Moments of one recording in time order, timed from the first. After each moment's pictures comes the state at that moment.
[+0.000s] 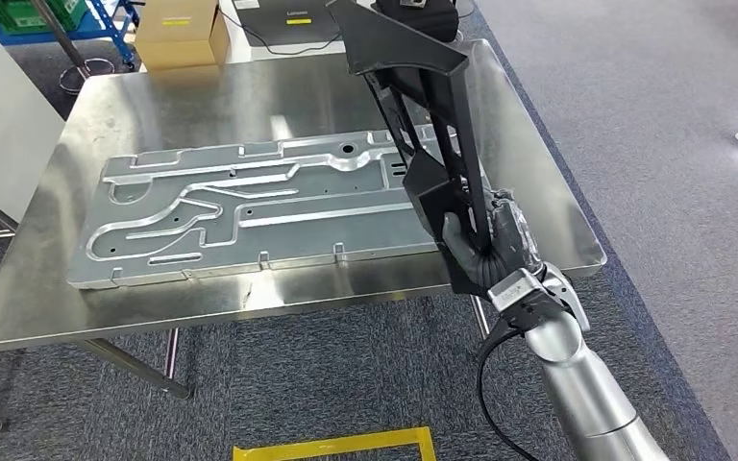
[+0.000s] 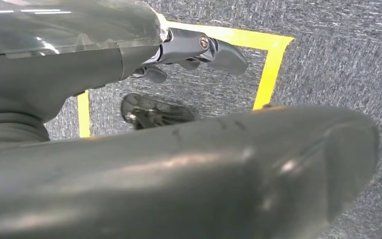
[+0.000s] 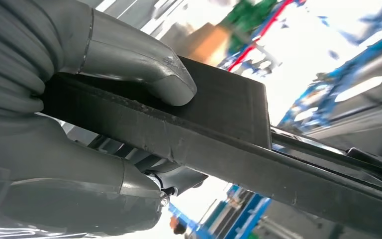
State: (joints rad) left arm -0.05 -0.02 1.26 -0.24 -0.80 -0.25 -0.40; right arm -0.42 -0.14 0.31 -1.43 0.40 -0.12 -0.62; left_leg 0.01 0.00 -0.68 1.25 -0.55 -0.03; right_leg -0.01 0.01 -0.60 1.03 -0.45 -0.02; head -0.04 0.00
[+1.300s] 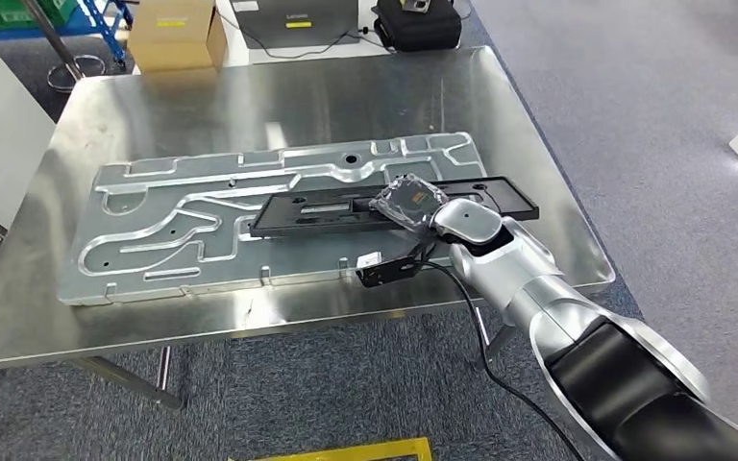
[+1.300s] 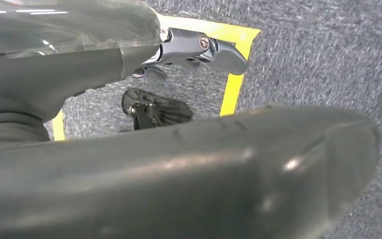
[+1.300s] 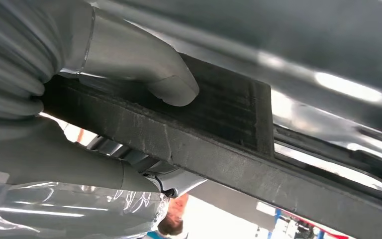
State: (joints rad) left arm -0.08 0.00 1.31 -0.23 -0.81 -0.26 -0.42; right arm -1.05 0.05 0.80 -0.32 1.23 -0.24 -0.48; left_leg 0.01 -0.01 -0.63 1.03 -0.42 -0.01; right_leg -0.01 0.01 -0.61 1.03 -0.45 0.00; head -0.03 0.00
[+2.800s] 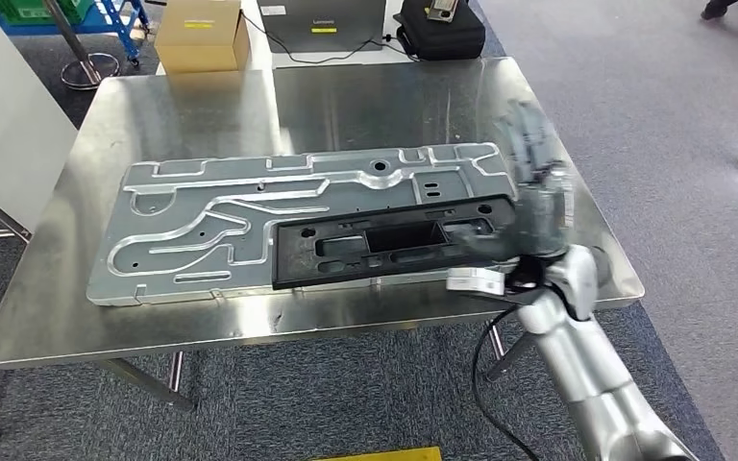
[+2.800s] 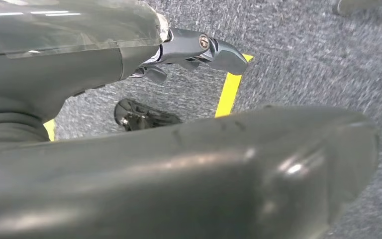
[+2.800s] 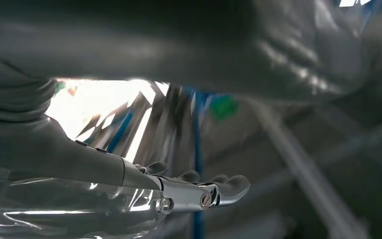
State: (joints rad) left arm -0.06 -0.02 1.32 -0.22 -0.79 -0.25 -0.47; right arm -0.49 -0.15 0.28 -1.32 0.79 -0.70 -0.69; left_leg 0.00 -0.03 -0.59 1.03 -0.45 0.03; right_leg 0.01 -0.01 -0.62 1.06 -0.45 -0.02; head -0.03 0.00
